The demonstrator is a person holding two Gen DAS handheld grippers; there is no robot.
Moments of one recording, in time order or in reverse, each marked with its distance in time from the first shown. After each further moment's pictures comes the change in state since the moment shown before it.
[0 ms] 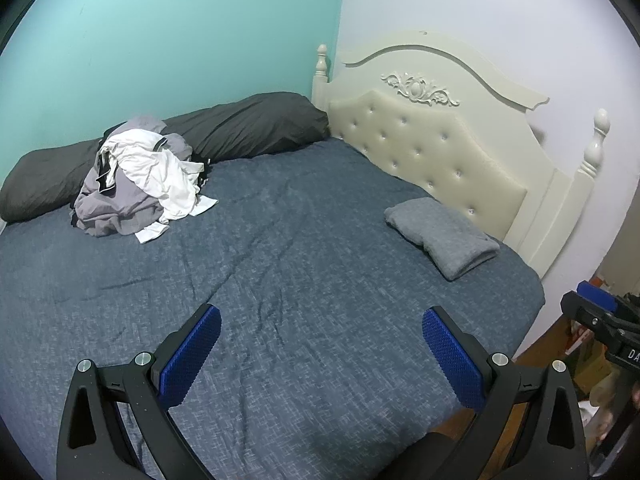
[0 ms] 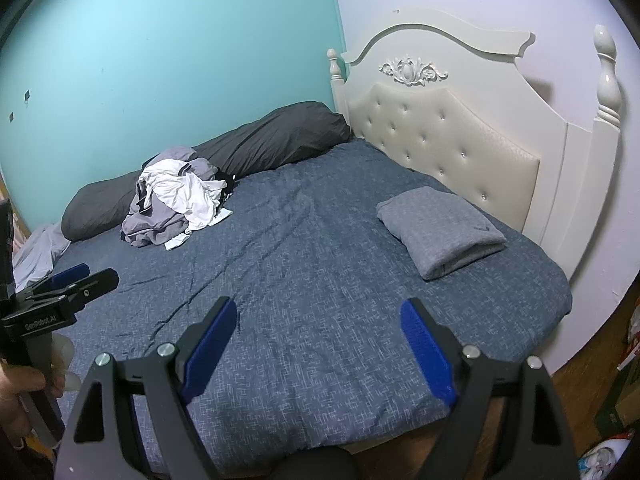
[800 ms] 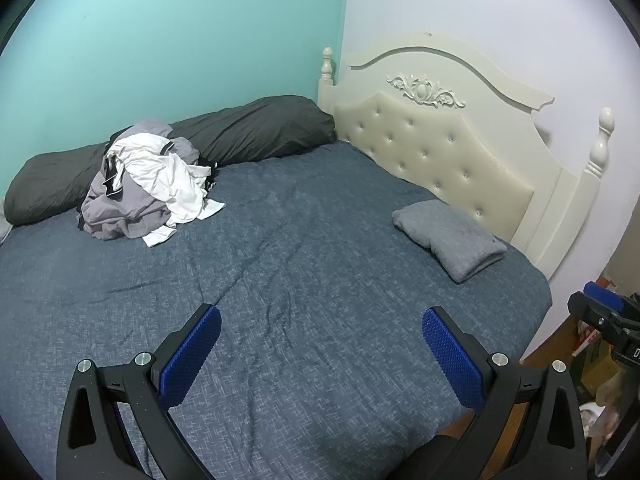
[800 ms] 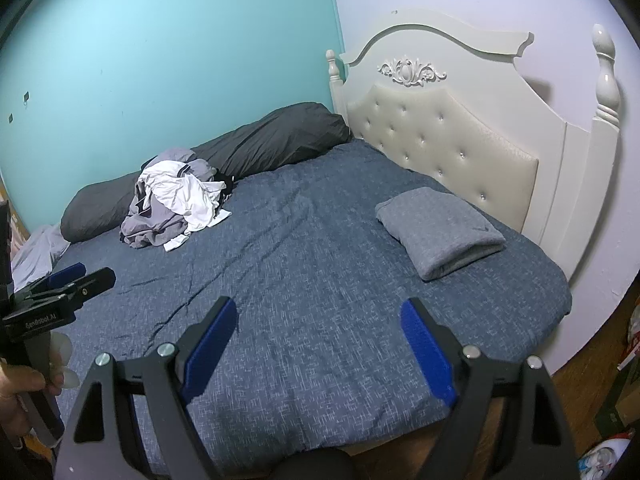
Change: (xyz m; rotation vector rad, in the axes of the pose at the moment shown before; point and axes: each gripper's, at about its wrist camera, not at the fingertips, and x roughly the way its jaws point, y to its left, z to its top) left arm -0.002 0.001 0.002 0.000 -0.014 0.027; right arm 0.001 -0.001 -0.001 0.005 -0.002 -0.004
